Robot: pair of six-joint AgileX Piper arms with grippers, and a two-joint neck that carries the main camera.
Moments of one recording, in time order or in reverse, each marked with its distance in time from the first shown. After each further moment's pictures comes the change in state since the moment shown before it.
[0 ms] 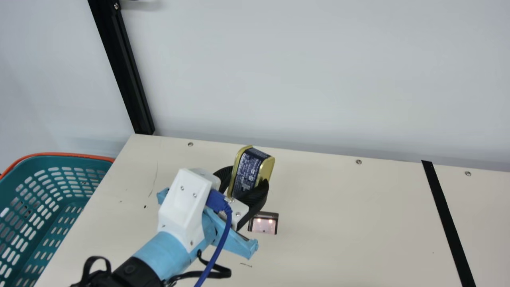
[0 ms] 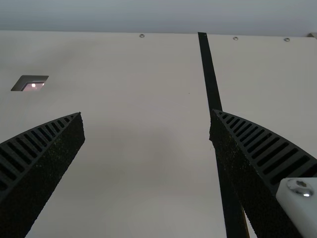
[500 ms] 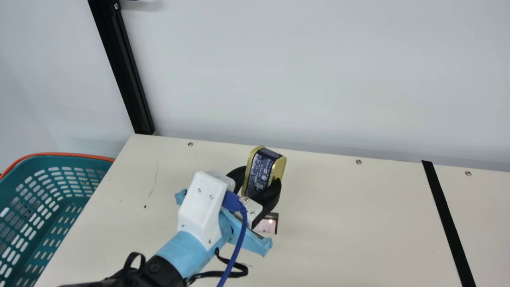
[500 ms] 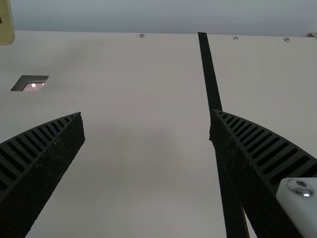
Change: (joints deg) left arm -1.1 7.6 -3.2 2.2 -6.2 -3.4; right arm 0.0 0.0 0.0 0.0 0.0 0.0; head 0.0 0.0
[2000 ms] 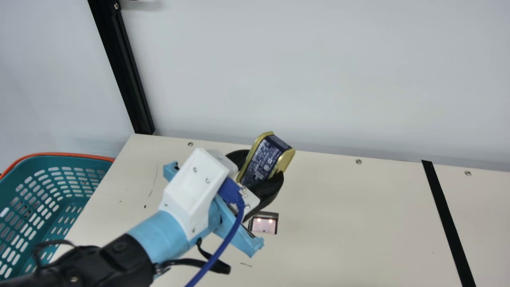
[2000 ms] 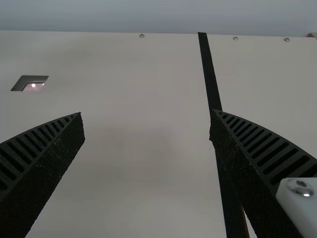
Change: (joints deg) left arm 2.4 -18.9 -3.5 3.0 26.8 15.0; right arm 0.0 0.0 0.0 0.0 0.0 0.0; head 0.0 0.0
